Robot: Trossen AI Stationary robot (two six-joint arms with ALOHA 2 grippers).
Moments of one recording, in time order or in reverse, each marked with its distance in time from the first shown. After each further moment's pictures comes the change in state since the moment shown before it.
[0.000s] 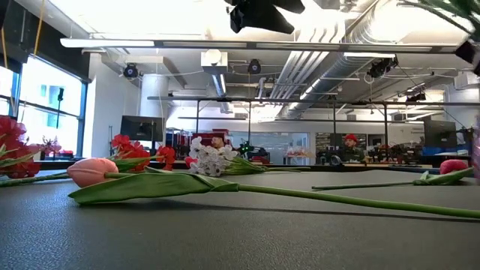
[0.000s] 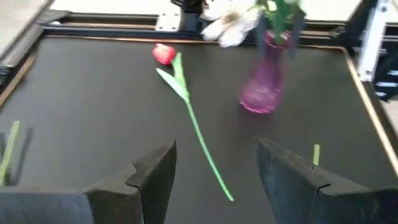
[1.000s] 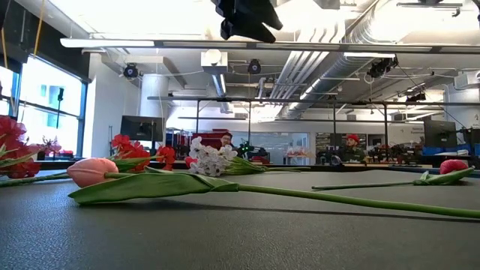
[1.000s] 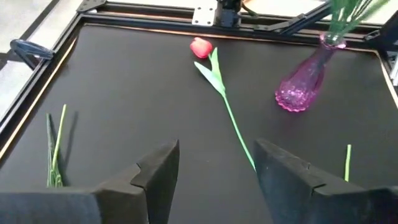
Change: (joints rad) left arm 0.146 -0.064 0.000 -0.099 0.083 0.029; right arm 0.043 -0.002 0.425 -0.466 -0.288 0.094
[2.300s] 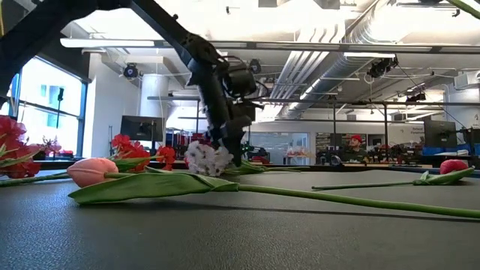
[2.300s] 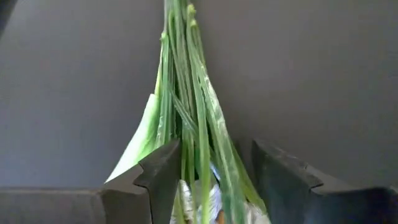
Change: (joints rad) left arm 0.458 0.409 0.000 -0.124 0.132 0.121; right arm -0.424 0.071 0.500 -0.130 0.578 -0.203
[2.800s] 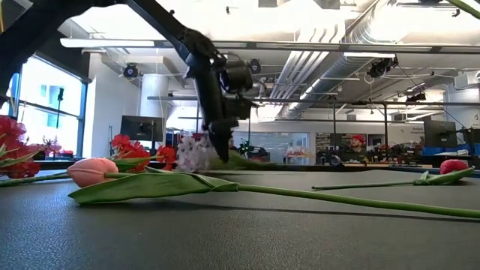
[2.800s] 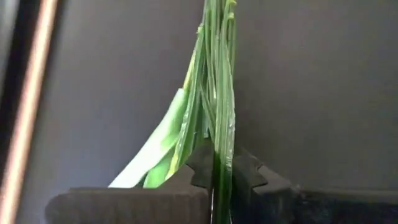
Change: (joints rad) left arm -0.004 -0.063 0.000 -0.076 -0.098 0.205; right arm -0.211 0.092 0.000 0.004 -0.147 0.048
